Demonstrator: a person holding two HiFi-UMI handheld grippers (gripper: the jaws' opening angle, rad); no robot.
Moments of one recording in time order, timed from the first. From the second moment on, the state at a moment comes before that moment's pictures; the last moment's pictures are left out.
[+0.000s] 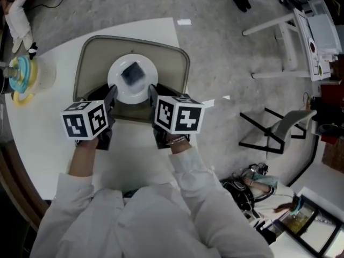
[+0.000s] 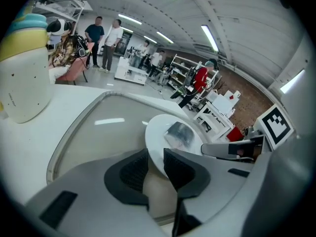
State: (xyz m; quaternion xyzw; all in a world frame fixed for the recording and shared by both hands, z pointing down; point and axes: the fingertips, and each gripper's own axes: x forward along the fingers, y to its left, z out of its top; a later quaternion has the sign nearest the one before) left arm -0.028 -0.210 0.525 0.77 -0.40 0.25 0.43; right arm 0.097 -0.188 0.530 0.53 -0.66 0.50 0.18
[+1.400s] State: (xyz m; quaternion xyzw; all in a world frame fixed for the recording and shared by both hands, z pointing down) left arm -0.055 -0.192 0.476 0.80 -0.39 0.25 0.38; right arm 0.083 -0.171 0.474 0.56 -0.69 0.41 0.18
